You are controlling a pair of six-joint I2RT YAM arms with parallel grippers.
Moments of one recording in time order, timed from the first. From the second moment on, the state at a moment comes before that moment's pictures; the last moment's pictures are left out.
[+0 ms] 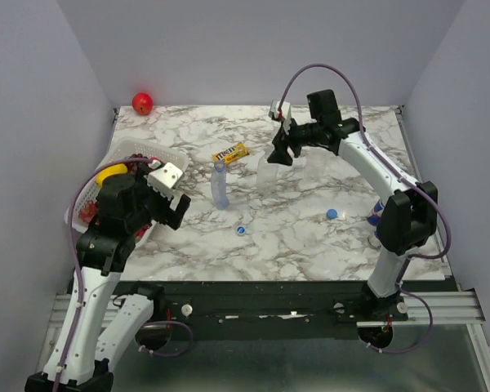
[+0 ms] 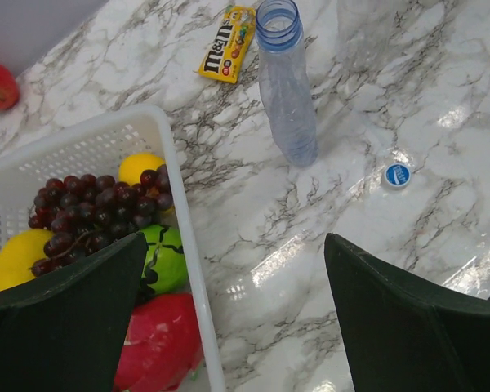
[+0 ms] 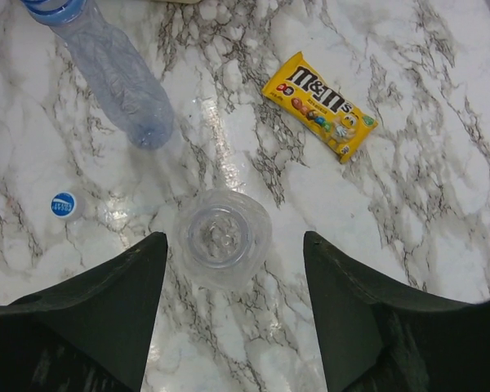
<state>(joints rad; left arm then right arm) -0.24 0.69 0.96 -0.71 0.25 0.38 0.39 1.82 1.67 -0.57 -0.75 -0.63</state>
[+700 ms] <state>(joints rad) -0.63 1.10 1.27 -0.45 0.11 0.34 0.43 1.54 1.78 -0.76 -0.77 -0.44</state>
